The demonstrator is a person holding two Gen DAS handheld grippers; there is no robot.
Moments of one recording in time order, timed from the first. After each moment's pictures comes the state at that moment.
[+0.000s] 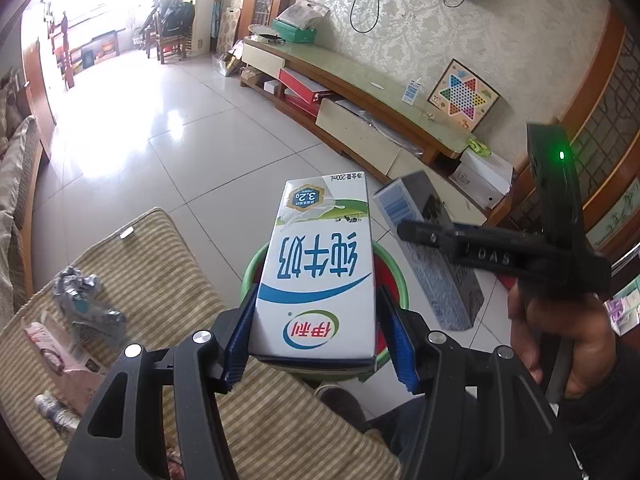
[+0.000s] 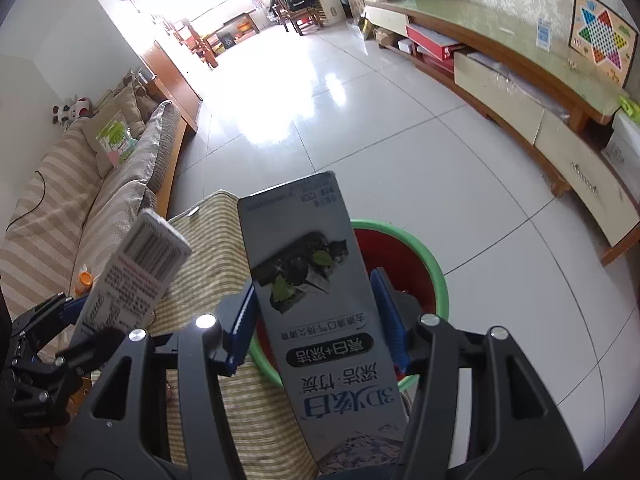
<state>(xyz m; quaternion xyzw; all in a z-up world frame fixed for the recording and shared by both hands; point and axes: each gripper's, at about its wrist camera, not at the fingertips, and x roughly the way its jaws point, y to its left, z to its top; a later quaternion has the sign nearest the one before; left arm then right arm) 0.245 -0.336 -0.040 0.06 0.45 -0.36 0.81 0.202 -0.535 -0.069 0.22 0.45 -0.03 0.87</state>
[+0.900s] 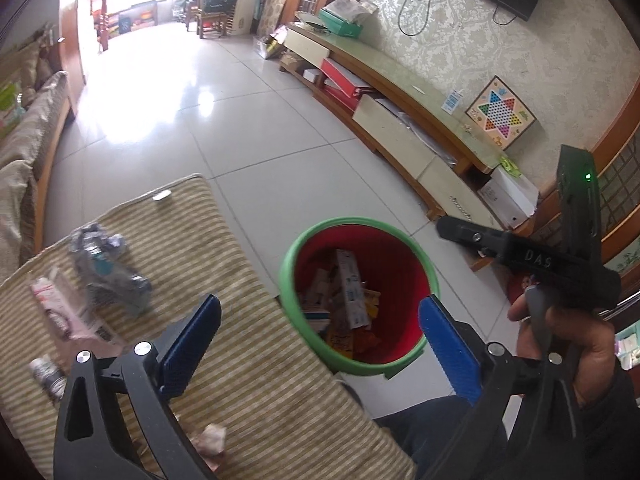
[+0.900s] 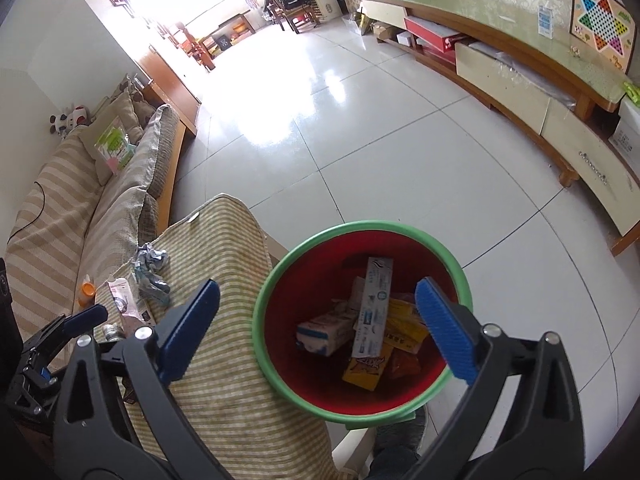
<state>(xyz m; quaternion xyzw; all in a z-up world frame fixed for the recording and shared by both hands) 0.262 -0.287 -0.057 0.03 0.48 -0.30 0.82 0.218 -0.520 -0.074 0.23 0.44 -0.04 0.87</state>
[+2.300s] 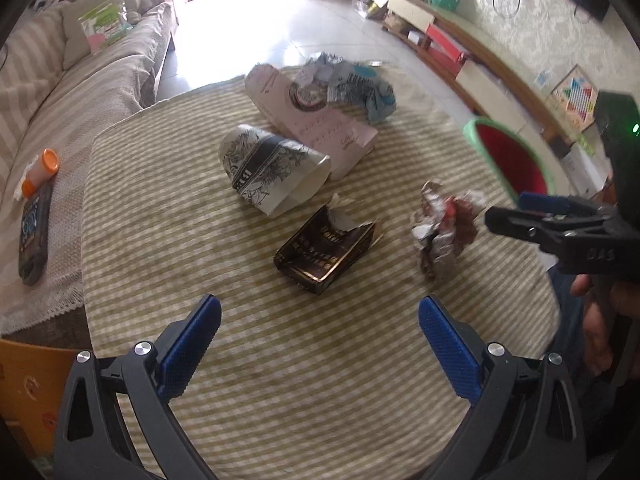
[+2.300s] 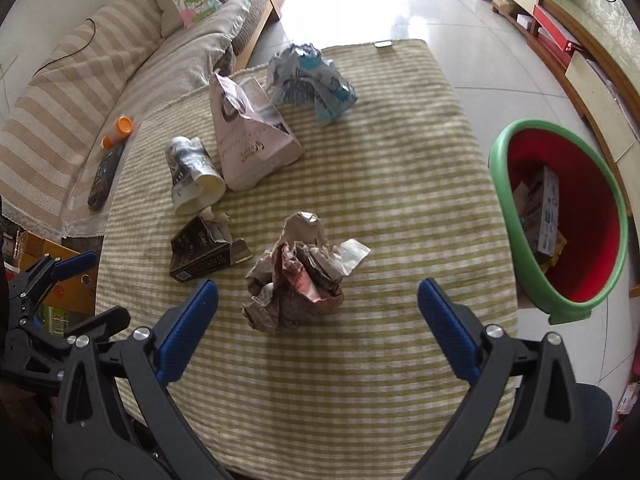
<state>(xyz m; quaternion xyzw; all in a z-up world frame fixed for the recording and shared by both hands) 0.185 -0.036 -0.135 0.06 0.56 -0.16 0.81 0.191 -0.242 -0.132 0.09 0.56 0.10 0.82</state>
